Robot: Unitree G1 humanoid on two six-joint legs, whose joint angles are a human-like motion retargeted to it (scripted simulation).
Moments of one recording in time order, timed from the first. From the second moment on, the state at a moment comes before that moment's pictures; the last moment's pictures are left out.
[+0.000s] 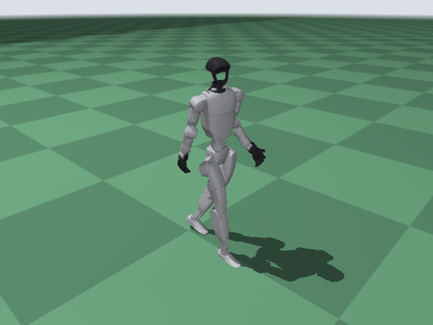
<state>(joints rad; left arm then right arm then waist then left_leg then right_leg) 0.11 -0.13 0.18 0.59 -0.31 -0.25 -0.48 0.25 -0.16 -0.50 1.70 -0.73 0.01 0.12 -0.34 0.03 -0.14 0.14 -0.21 -0.03 0.17 -0.12 0.17 -0.41 -0.11 -0.19 0.08 0.14 0.06</state>
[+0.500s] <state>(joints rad) 0.16 -0.17 0.21 0.58 -0.30 -0.25 -0.52 -0.33 -0.23 -0.34 1.32 -0.64 -0.19 0.08 -0.14 -0.03 -0.14 -0.48 -0.09 0.29 0.10 0.01 0.05 0.06 0.06 -0.14 0.04 -0.17 -0.04</state>
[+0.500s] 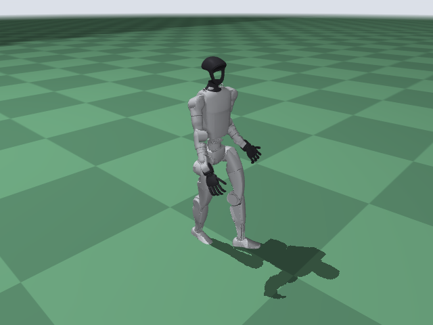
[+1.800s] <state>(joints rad) 0.22 -0.14 0.29 0.56 -0.28 -0.28 -0.57 -0.32 -0.22 -0.30 1.38 -0.71 -0.12 0.09 -0.18 -0.05 -0.13 -0.43 -0.04 0.22 0.28 0.04 0.05 -0.01 0.06 -0.13 0.06 -0.14 -0.15</state>
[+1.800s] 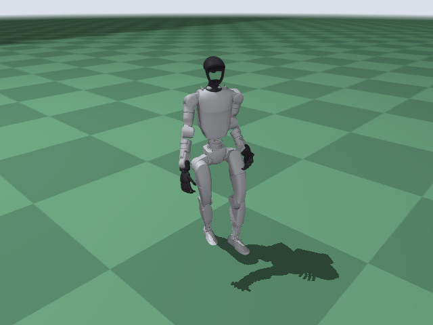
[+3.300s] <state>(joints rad) 0.22 -0.12 0.31 0.55 -0.25 -0.31 -0.59 -0.20 -0.20 -0.57 1.43 -0.49 -0.11 0.10 -0.15 -0.04 -0.10 -0.45 -0.10 -0.04 -0.03 -0.04 -0.16 0.08 0.16 0.00 0.09 -0.20 -0.19</state>
